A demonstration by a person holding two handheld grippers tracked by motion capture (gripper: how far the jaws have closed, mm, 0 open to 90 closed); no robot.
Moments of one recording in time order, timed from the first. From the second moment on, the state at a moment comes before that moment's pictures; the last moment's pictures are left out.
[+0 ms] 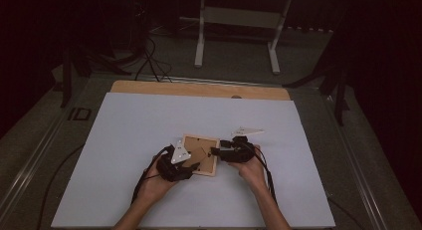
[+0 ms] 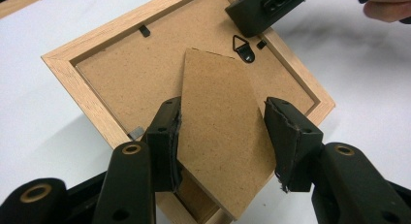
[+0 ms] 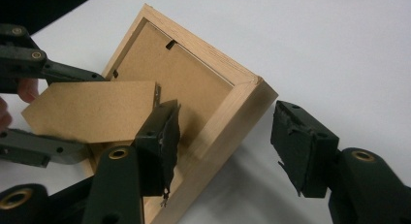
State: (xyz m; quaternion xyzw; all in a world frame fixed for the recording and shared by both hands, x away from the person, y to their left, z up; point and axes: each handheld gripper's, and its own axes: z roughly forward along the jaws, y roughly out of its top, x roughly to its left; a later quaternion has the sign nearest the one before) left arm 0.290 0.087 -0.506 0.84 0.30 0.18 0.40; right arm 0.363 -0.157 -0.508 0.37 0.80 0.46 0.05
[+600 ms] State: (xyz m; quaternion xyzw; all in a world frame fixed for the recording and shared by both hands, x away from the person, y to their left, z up) left arm 0.287 0.091 -0.508 0.84 0.28 0.19 0.41; right arm 0.371 -0.154 -0.515 0.37 0.81 0.46 -0.03
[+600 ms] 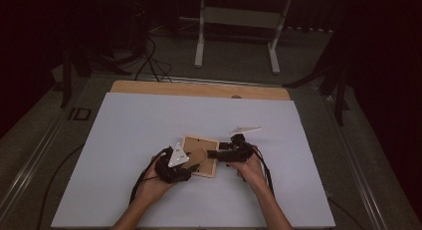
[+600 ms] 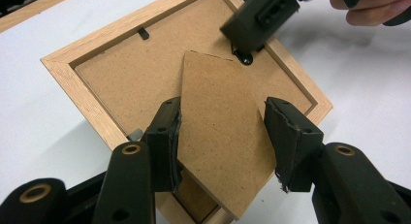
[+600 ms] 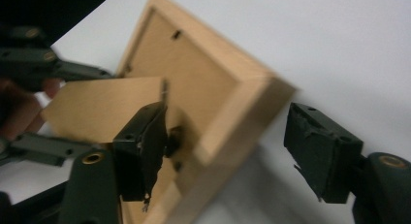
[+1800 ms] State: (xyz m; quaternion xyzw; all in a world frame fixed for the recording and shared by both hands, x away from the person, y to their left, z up) left arm 0.301 0.097 -0.499 0.84 0.32 0.09 0.42; right arm 0.359 -0.155 -0.491 0.33 0.81 0.49 0.03
